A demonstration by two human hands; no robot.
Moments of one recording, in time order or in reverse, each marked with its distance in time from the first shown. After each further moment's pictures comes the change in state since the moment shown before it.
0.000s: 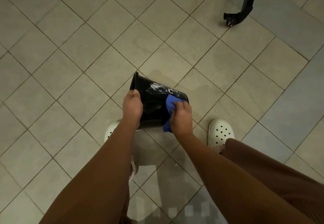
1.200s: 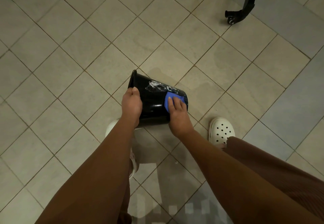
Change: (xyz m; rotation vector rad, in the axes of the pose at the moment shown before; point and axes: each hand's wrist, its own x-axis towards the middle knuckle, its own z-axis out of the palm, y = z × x) left_hand 0.002 0.000 -0.005 0.002 0.012 0.024; right_hand -0.003 0.000 -0.005 -0.324 -0.365 -0.126
